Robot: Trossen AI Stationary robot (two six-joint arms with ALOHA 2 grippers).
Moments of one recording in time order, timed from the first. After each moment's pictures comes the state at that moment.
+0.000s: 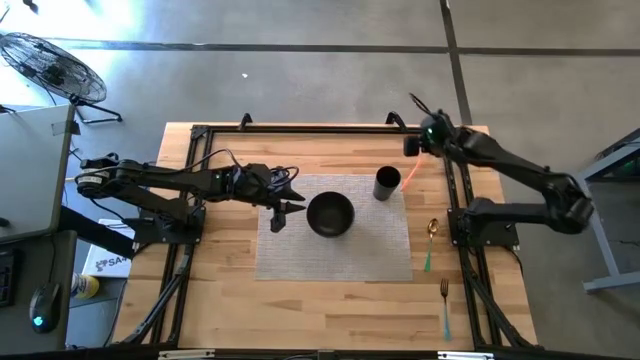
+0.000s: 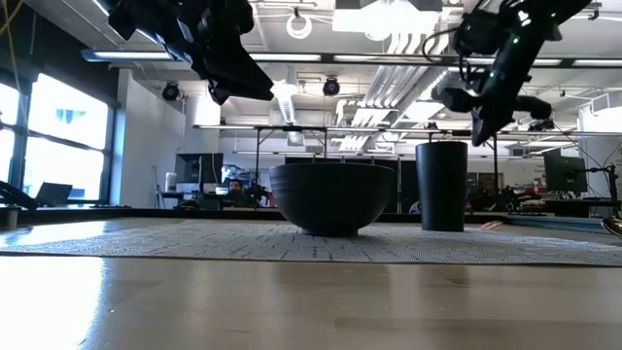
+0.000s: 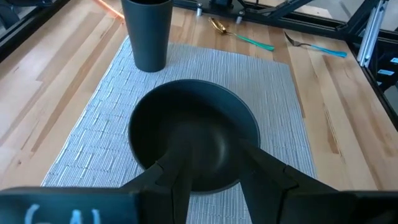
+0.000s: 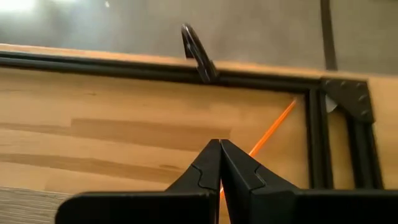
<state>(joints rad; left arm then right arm) 0.06 1.22 0.77 -0.03 0.05 -0.14 -0.76 1.06 0.82 -0.68 0.39 0.60</state>
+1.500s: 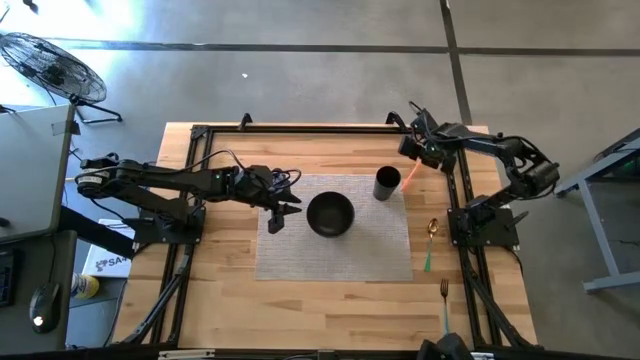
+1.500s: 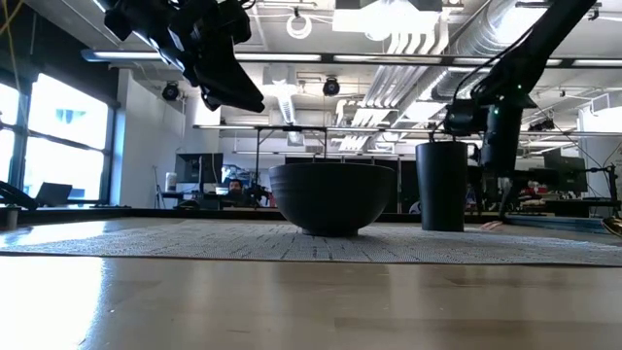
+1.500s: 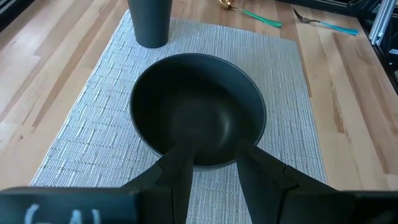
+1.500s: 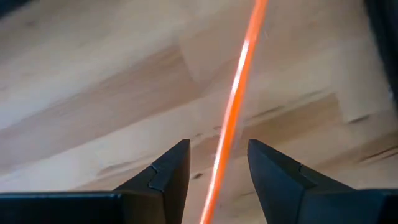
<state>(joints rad) 0.06 1.22 0.77 -0.12 0.04 -0.14 -1.01 1.48 0.73 -0.56 0.07 0.97</state>
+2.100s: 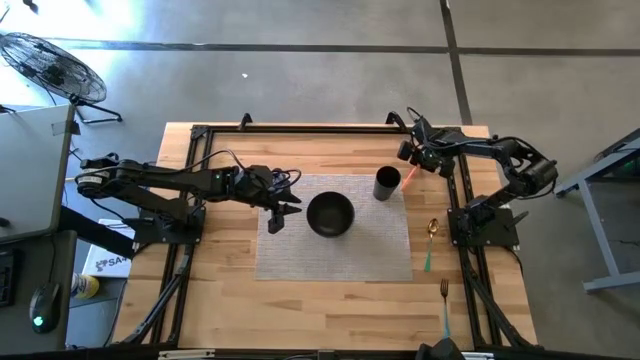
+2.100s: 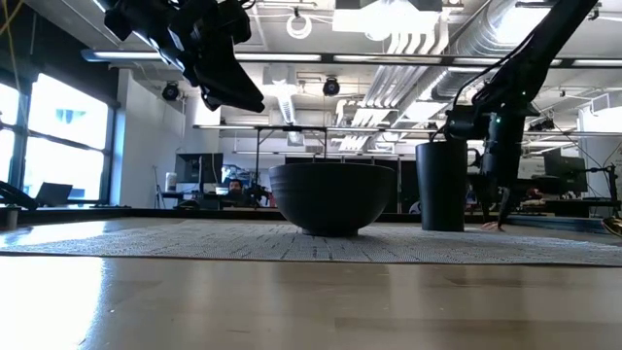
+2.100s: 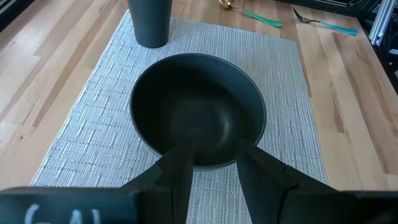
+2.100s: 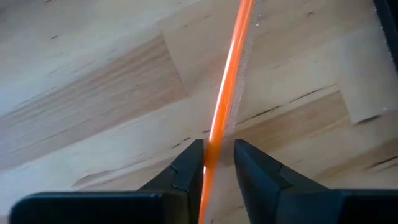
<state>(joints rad) 0.06 1.22 0.77 -0.11 0.04 -0.14 -0.97 1.51 0.66 -0.45 0.11 1.00</state>
